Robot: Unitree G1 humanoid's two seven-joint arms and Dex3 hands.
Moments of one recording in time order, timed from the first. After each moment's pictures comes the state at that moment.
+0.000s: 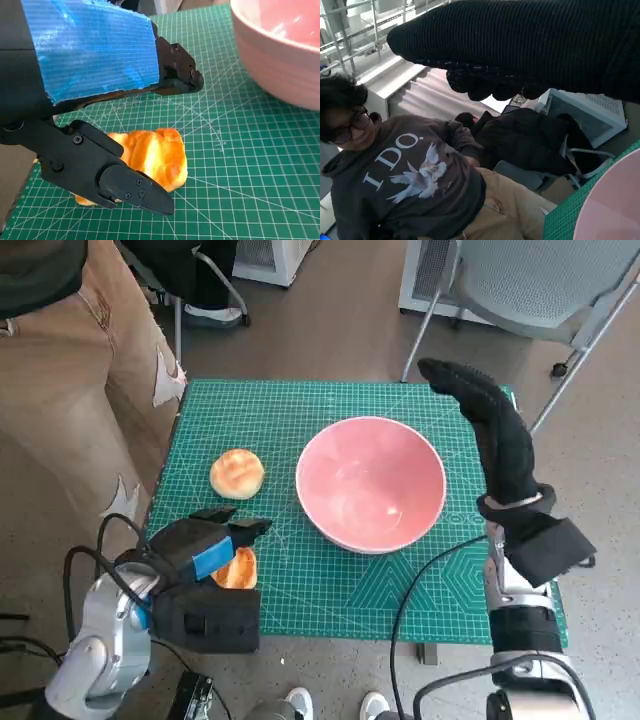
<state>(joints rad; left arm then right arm) -0.19 0.64 -0.27 -0.35 0.79 0.33 -0.71 -0.70 -0.19 -0.08 0.70 0.12 -0.82 0.32</state>
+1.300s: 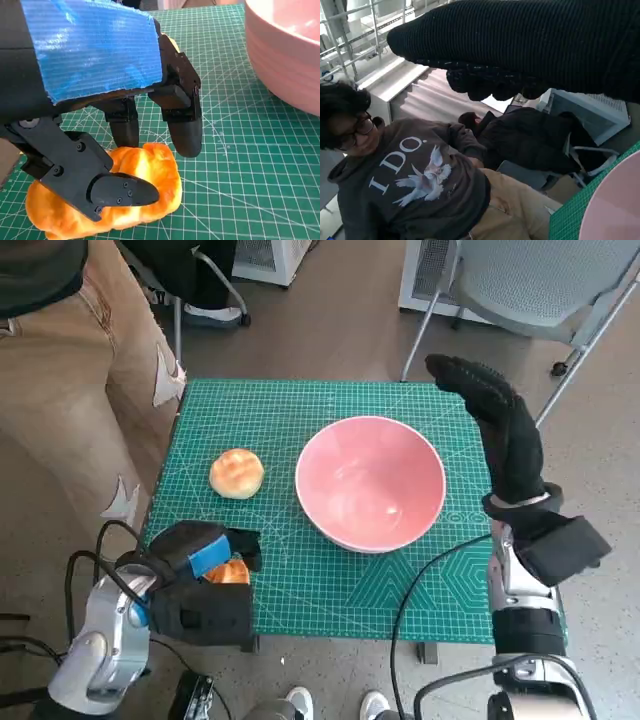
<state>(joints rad) -0.17 0.62 -0.24 -0.24 0.73 0.26 -0.58 -0.69 -0.19 -0.10 0.66 0.15 -0.78 0.36</state>
